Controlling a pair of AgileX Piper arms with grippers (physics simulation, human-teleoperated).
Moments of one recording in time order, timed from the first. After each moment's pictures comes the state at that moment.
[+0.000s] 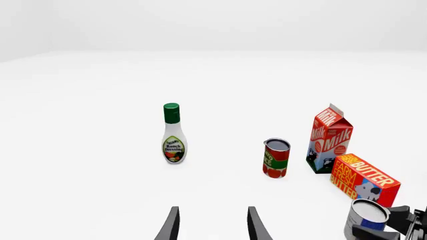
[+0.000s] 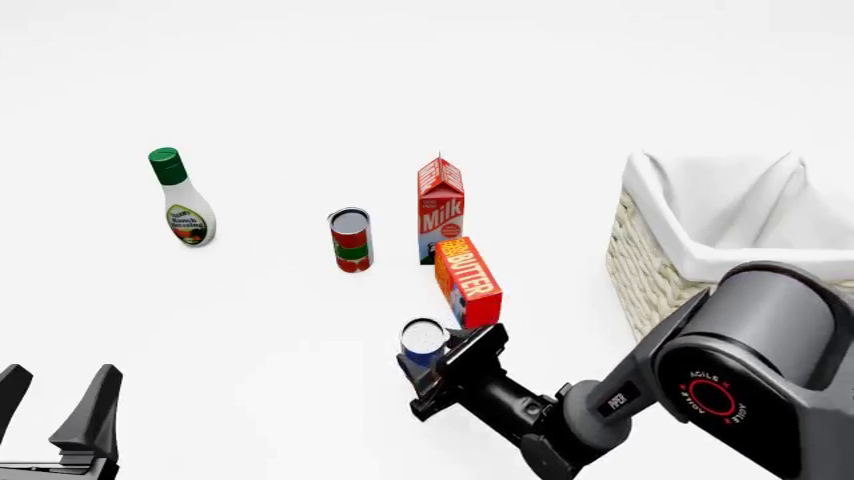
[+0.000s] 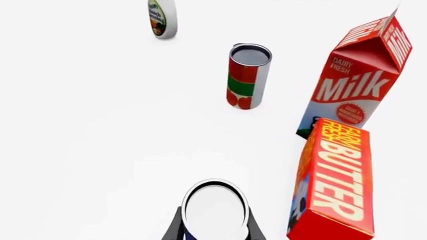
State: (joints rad) left arm 0.00 0.01 0.00 0.00 0.00; right arm 0.73 2.11 -0.65 -1.09 -0.02
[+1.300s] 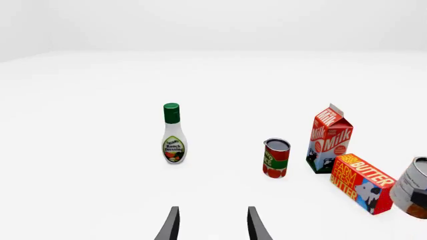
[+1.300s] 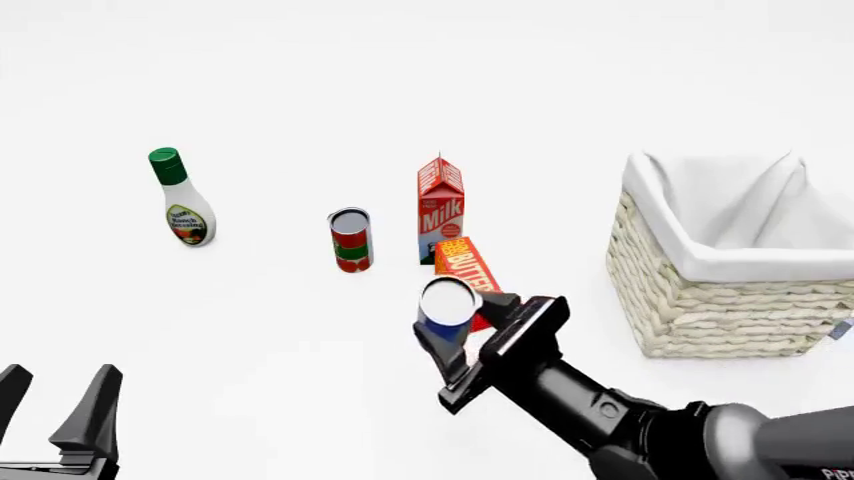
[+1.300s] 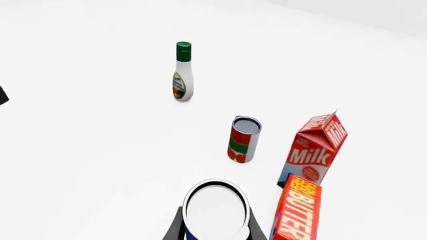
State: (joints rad) left arm 0.00 0.01 0.00 0.00 0.00; right arm 0.77 1.60 -0.45 -0.97 -0.10
